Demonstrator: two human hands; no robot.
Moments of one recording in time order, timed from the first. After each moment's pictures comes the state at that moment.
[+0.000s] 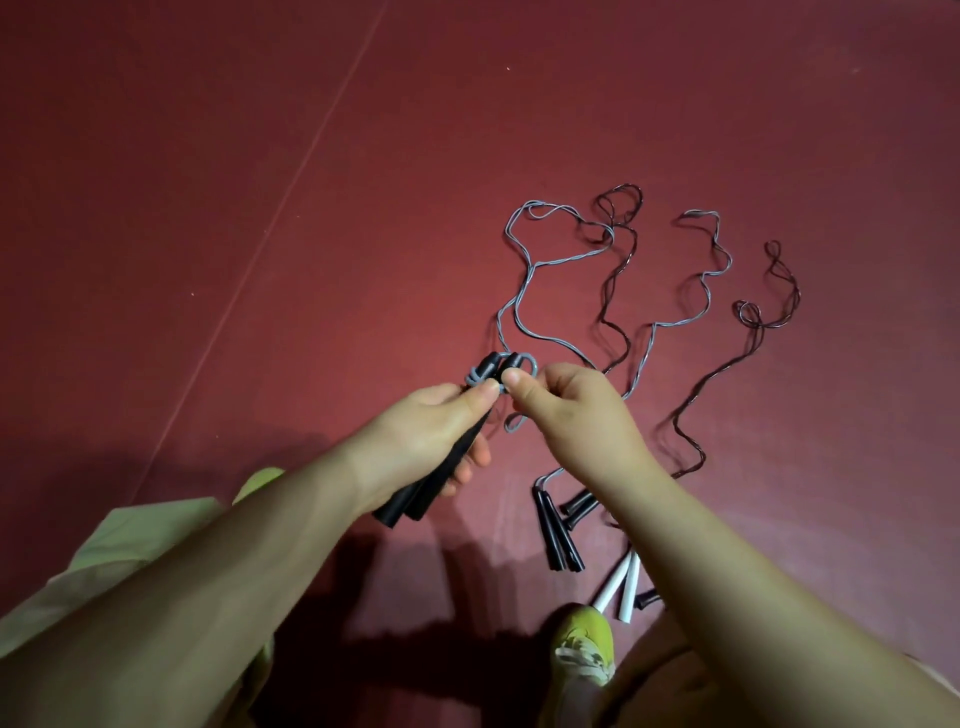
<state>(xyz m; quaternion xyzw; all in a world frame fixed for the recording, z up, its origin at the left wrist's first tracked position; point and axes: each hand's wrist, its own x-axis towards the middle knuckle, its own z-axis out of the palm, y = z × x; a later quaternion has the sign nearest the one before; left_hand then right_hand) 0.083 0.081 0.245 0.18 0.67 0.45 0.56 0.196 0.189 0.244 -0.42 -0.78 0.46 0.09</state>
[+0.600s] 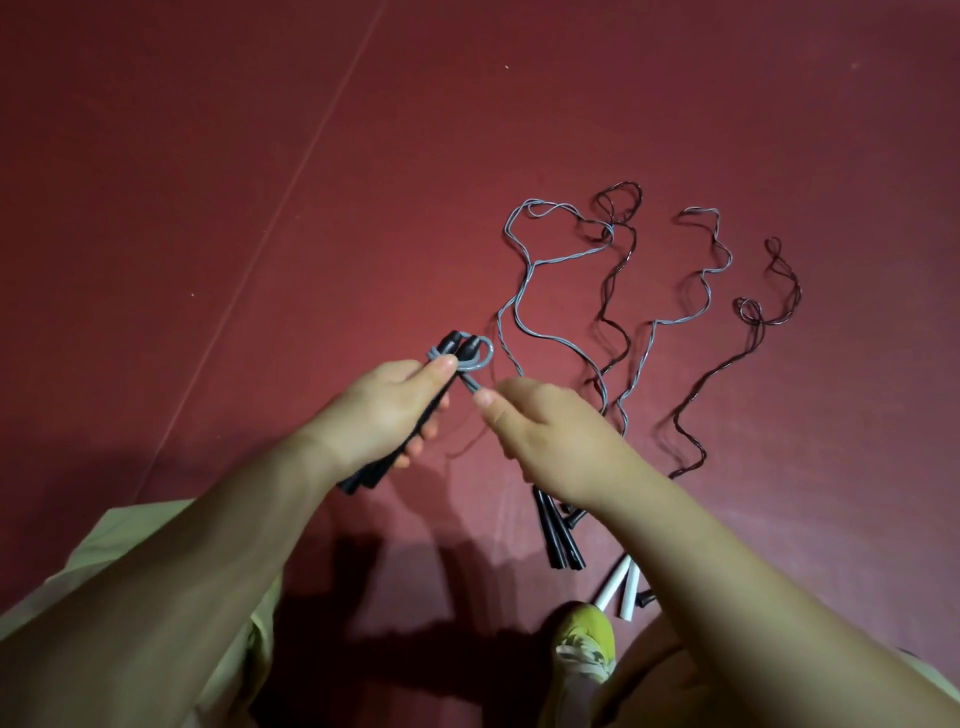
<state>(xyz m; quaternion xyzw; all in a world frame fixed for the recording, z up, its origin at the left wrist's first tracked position) 0.055 0.080 0.232 0.20 0.74 0.42 0.49 0.192 0.174 0.263 -0.32 -0.85 0.41 -0.05</state>
